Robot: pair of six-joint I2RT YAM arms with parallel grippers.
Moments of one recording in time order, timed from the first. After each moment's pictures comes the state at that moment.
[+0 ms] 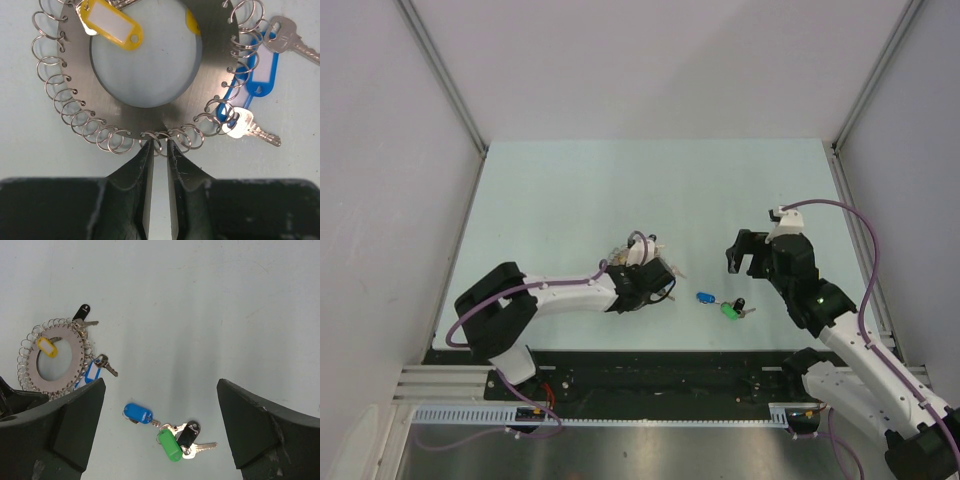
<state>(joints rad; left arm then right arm) -1.03 1.64 0.91 -0.41 -0.55 -0.81 0.48 0.76 0.64 -0.35 0.22 0.39</state>
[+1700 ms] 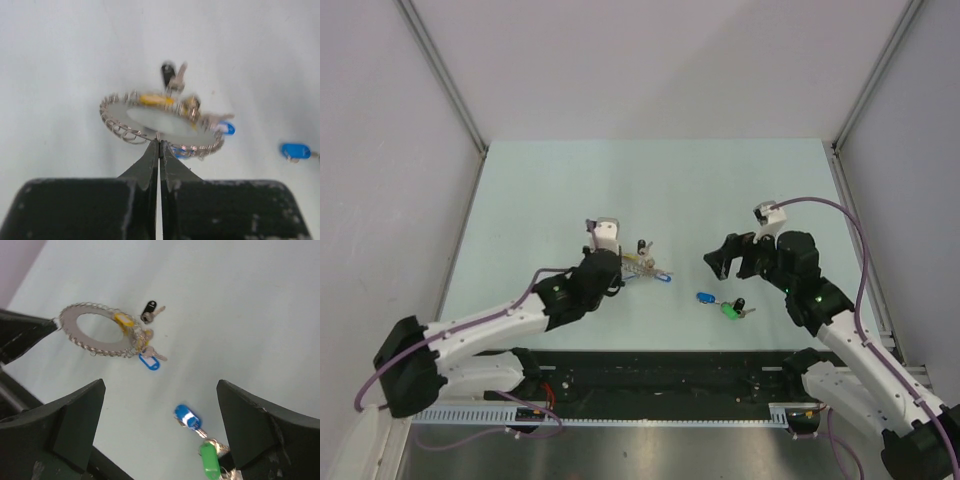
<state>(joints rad) -0.95 1.14 0.71 -0.19 -0.61 -0.50 0.45 0.76 0.62 -0.20 -0.16 0.33</state>
